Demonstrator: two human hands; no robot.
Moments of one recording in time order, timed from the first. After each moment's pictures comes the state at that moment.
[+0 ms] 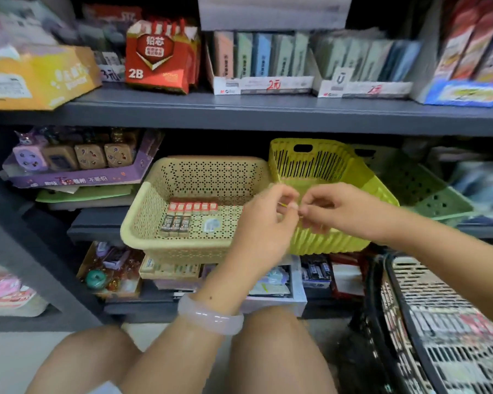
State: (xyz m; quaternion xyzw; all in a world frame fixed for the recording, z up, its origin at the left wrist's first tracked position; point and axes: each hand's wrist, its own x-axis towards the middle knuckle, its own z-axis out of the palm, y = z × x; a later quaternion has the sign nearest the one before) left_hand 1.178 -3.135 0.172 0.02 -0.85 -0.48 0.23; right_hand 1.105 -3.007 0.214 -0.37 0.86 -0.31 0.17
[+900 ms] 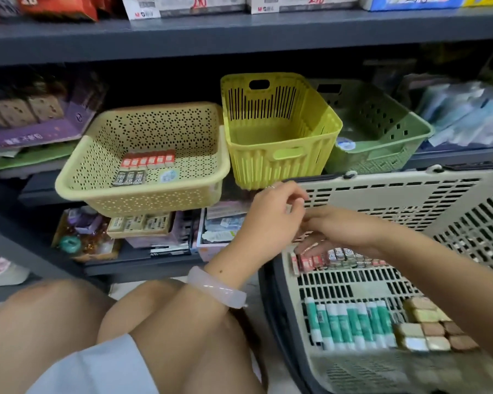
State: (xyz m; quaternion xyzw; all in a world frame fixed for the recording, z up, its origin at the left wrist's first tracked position) left_hand 1.182 -3.040 0.117 -0.01 -0.88 -0.46 0.13; right_hand 1.127 -2.912 0.109 -0.14 0.78 -0.46 0.41
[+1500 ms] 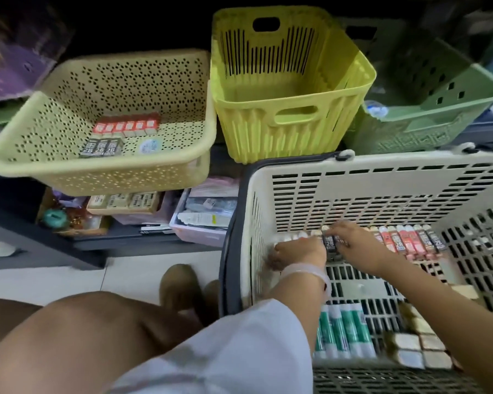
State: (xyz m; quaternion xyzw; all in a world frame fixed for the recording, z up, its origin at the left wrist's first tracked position) left_hand 1.117 -2.960 -0.045 0.56 -0.62 -0.53 -0.13; right_hand 1.077 -2.855 -0.037 -0.25 0.92 -0.15 0.25
